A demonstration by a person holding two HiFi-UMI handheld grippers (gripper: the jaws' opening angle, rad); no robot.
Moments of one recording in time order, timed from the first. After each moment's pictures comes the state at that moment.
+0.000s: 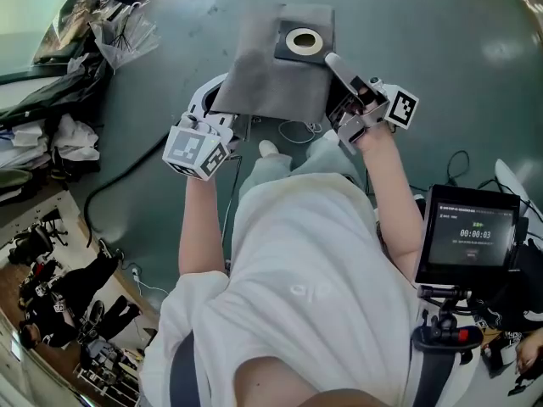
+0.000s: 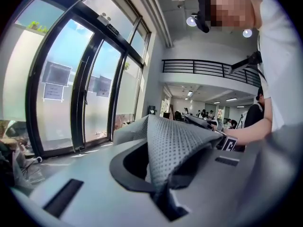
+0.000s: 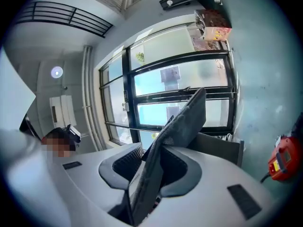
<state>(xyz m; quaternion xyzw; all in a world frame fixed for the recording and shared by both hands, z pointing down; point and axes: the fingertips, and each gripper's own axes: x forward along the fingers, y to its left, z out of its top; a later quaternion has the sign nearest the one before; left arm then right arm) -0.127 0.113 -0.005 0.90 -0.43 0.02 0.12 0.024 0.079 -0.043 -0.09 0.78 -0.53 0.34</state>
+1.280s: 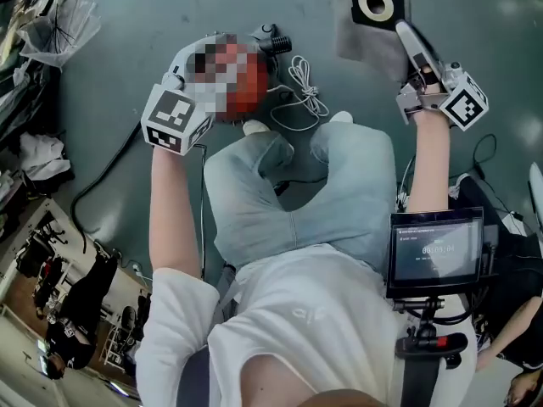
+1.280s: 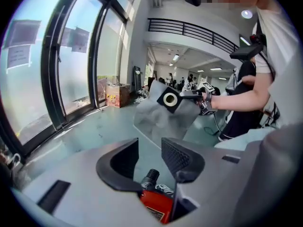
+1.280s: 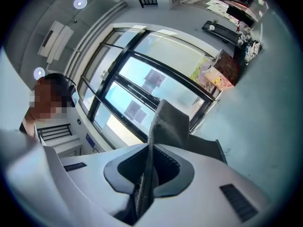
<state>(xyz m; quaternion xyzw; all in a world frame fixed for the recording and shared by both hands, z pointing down) -0.084 -0.048 0.410 0.92 -0.29 0.23 0.15 0.171 -0.088 0.346 -0.33 0.86 -0.37 0.13</state>
